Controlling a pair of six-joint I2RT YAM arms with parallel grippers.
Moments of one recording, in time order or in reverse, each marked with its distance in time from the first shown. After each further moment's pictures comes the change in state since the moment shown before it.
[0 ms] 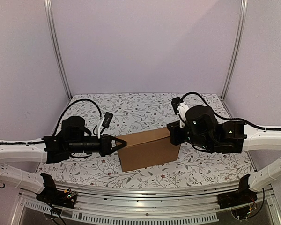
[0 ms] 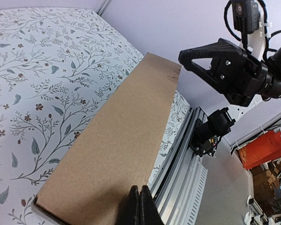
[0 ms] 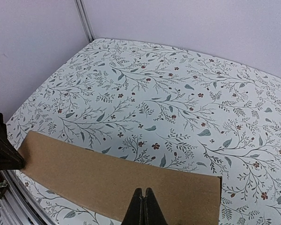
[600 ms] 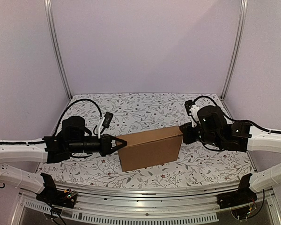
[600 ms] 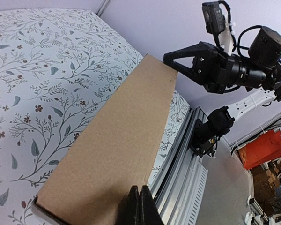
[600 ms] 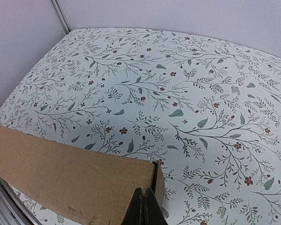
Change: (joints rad) left arm 0.002 0.011 -0.002 0.013 0.003 0.003; right arm -0.176 -0.112 -0.130 -0.050 -0.139 -0.005
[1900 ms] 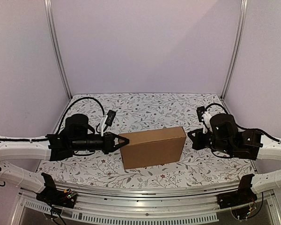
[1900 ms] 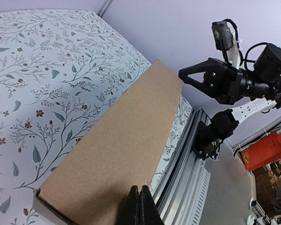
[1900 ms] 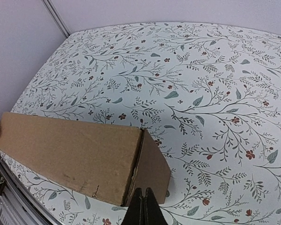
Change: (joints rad) left arm 0.006 0.055 0.035 0.002 0.001 0.010; right arm -0.002 -0.188 -0.163 0.032 -0.021 0.128
